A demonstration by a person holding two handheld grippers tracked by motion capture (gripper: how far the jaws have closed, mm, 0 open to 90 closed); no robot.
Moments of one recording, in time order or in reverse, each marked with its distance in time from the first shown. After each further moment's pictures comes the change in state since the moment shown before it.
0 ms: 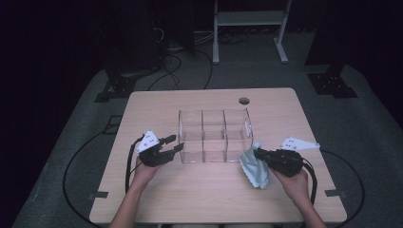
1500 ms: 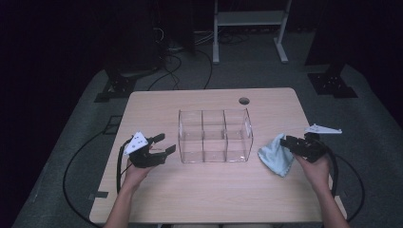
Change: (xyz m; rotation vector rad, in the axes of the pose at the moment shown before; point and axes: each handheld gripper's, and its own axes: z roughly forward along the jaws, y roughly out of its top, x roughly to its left) left arm 0.012 -0.004 -0.022 -0.035 0.017 -0.018; right arm -0.101 -0.015 -0.023 0.089 -0.254 0.206
